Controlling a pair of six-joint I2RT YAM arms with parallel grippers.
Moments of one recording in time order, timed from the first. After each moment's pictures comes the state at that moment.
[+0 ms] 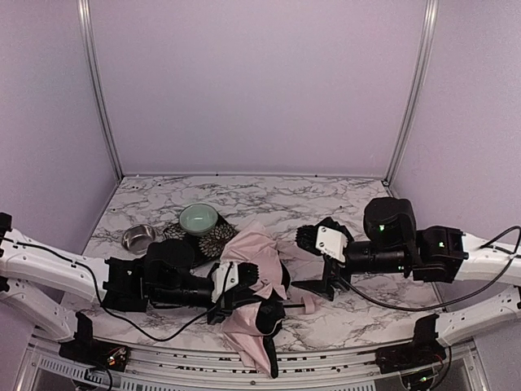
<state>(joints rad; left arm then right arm) -1.26 1.34 0.69 0.30 0.12 0.21 1.15 1.01 0.84 -0.33 0.01 -0.40</state>
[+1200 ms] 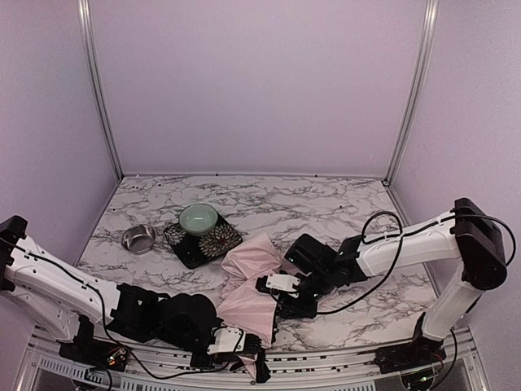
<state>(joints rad) -1.49 1.43 0.65 -0.02 0.08 0.22 1.02 1.65 0.88 -0.39 -0.25 -0.26</state>
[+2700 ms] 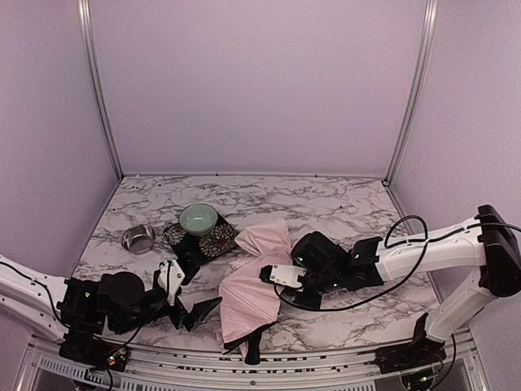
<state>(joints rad) -1.47 0.96 0.42 0.19 -0.57 -0.05 1.08 1.54 0.85 -0.34 0.04 -0.31</state>
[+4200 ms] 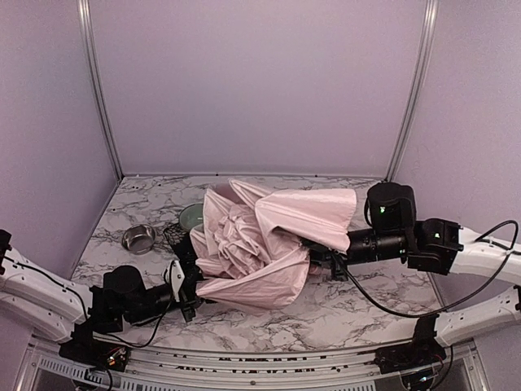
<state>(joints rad) -1.27 1.19 0.24 0.86 -0.21 0.10 1.03 1.02 0.87 -0.22 -0.33 -0.56</state>
